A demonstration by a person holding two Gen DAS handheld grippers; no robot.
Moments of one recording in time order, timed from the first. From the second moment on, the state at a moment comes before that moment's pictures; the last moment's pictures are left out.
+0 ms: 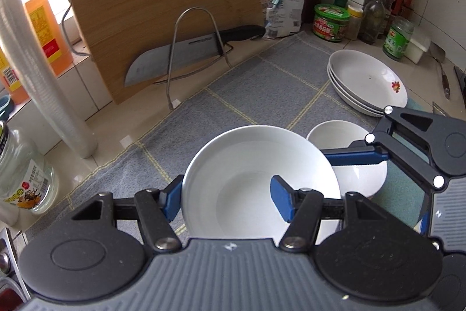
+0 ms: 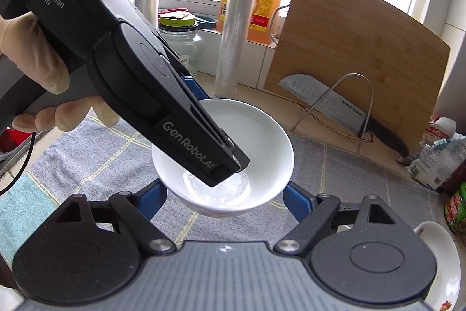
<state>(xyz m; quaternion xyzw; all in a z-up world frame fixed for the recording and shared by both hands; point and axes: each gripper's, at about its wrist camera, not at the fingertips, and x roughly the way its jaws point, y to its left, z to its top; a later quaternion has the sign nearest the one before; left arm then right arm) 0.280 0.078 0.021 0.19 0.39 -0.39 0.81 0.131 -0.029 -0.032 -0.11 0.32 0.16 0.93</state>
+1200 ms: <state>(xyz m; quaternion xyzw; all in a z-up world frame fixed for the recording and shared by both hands) 0.255 -0.034 -0.006 0.25 0.39 -0.49 0.74 0.110 -0.106 -0.060 -0.06 0.37 0.04 0.93</state>
